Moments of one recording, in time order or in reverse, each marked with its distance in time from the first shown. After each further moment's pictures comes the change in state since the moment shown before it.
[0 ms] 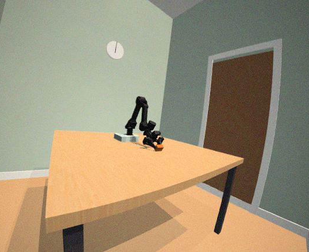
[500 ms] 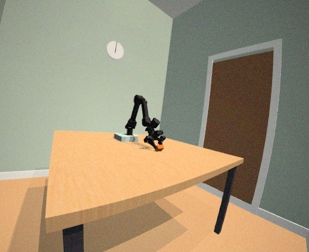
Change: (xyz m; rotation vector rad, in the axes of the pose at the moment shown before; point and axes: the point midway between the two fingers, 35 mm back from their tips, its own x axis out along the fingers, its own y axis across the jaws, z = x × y) arm 0.005 0.001 0.010 0.002 0.215 -0.001
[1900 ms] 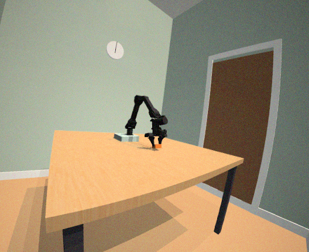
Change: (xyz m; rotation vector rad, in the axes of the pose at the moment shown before) arm -0.021 -0.002 0.007 -0.001 0.547 -0.006
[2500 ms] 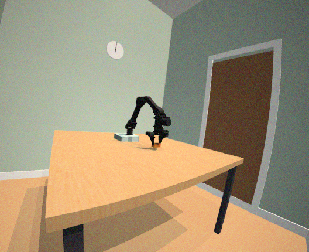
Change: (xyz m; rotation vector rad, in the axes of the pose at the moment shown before) arm -0.009 -0.001 0.002 0.001 0.248 -0.003
